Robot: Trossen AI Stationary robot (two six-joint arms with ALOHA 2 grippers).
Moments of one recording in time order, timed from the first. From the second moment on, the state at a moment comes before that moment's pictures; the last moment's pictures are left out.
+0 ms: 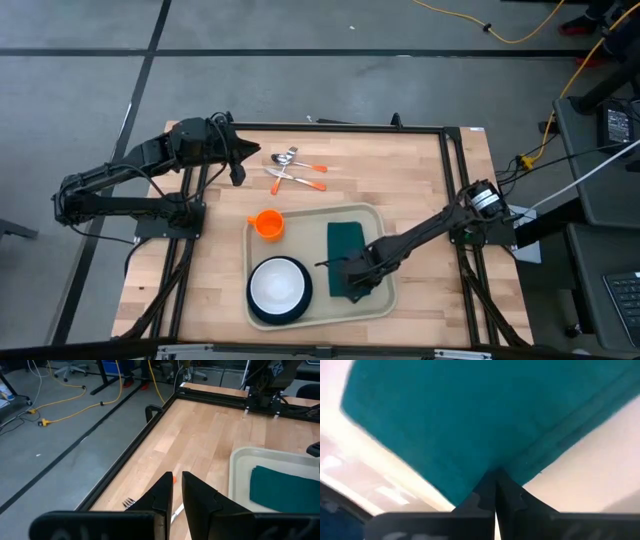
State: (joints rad) left arm 0.40 0.79 0.92 -0.55 -0.08 0.01; right arm 0.43 1.95 1.25 -0.65 -0.21 1.29
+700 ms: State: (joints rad) left arm 0.40 0.79 0.92 -0.55 -0.08 0.00; right arm 0.46 1.95 1.27 -0.75 -0.19 1.28
